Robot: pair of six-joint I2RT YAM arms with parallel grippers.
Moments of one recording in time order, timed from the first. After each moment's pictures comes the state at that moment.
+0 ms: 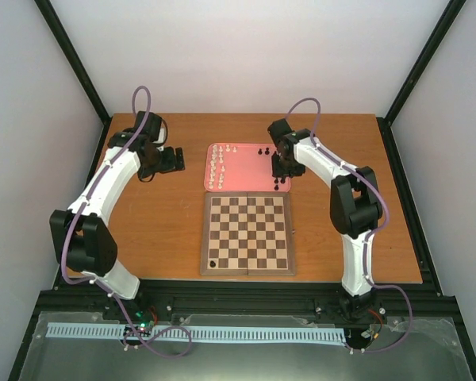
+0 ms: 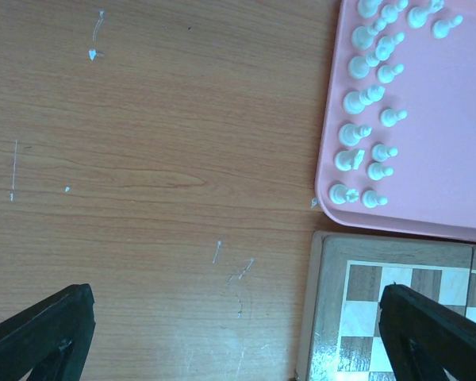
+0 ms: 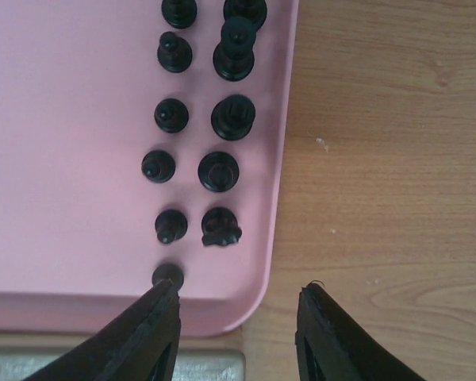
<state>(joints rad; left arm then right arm) -0.17 1.58 1.47 -0.99 0.03 -0.35 0.43 2.06 1.71 -0.95 0.18 0.35</state>
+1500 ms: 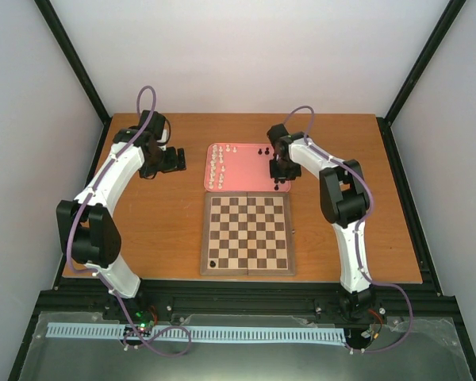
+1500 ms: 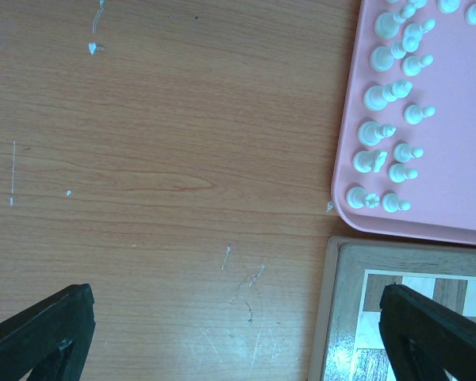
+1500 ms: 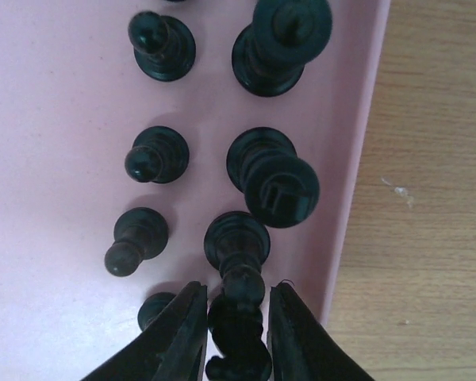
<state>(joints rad) -0.17 1.66 1.50 -1.00 0.01 -0.34 0.39 2.25 1.81 -0.92 0.09 0.32</state>
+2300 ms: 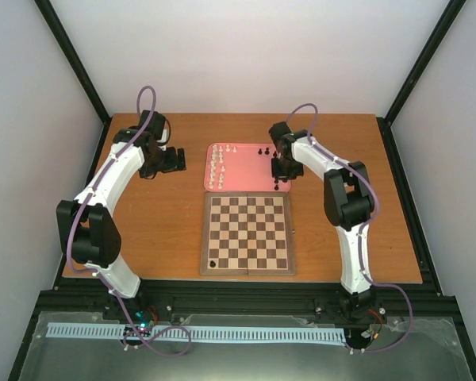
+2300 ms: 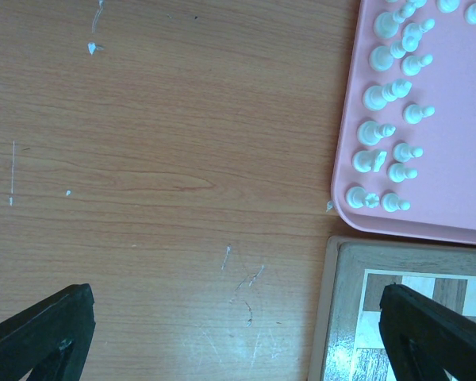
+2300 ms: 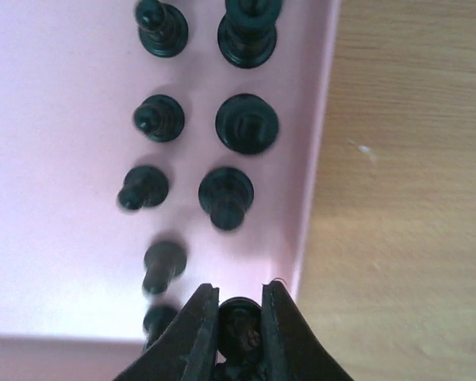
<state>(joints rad) -0.17 1.66 1.50 -1.00 0.01 -0.34 0.39 2.22 1.80 -0.95 0.09 0.34</state>
